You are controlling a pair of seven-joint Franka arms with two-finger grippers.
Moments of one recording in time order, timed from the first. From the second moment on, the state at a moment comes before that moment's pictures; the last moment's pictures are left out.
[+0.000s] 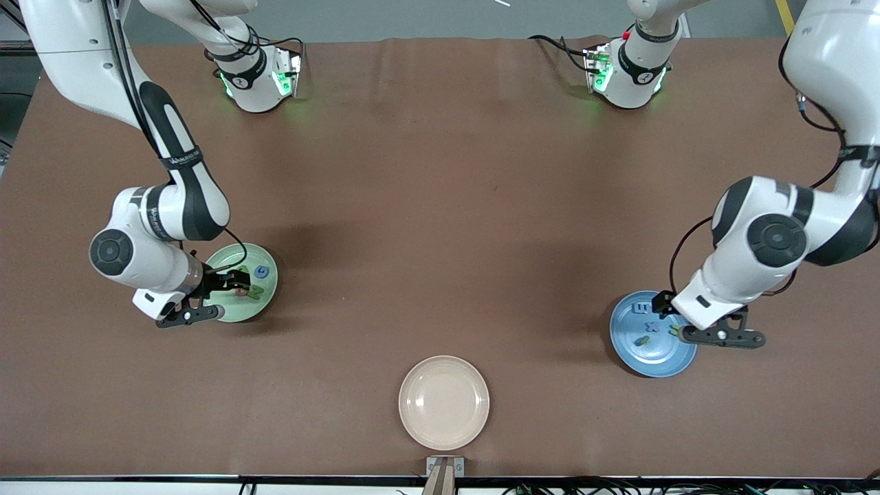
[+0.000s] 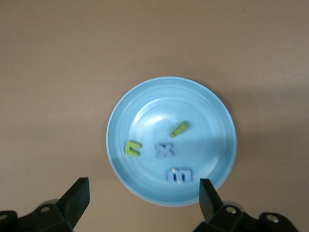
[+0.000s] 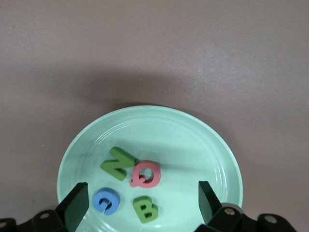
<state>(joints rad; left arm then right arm) 0.42 0.52 -0.64 -1.65 0.51 2.11 -0.30 0.03 0.48 0.02 -1.86 0.03 2.25 -0.17</state>
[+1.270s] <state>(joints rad) 0.39 0.21 -0.63 -1.38 0.19 1.57 -0.28 -0.01 0.27 0.01 -1.44 -0.06 1.53 -0.04</state>
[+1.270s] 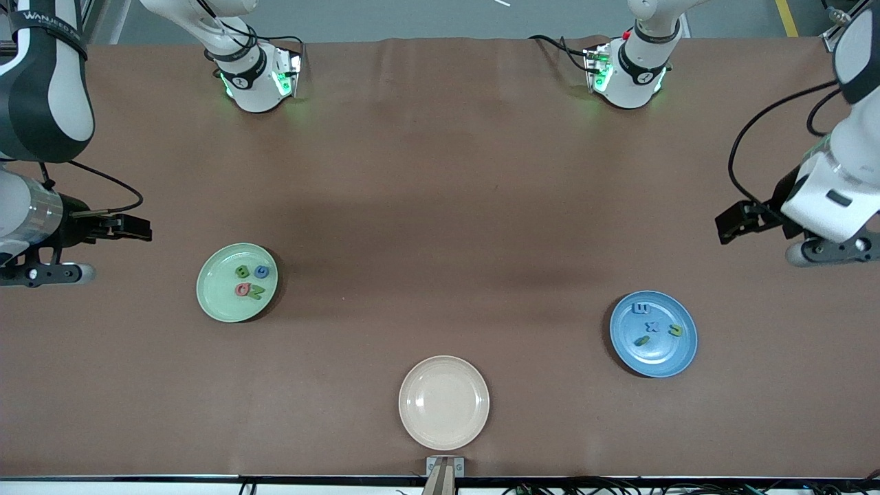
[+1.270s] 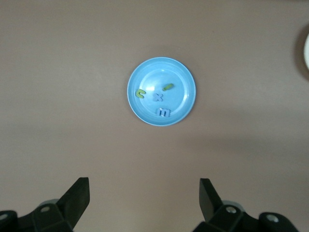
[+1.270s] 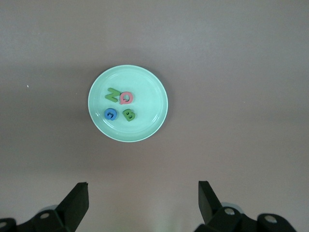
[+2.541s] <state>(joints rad) 0.07 -0.01 -0.19 -1.55 0.05 1.55 -0.16 -0.01 0.08 0.01 -1.60 -0.04 1.52 -0.03</state>
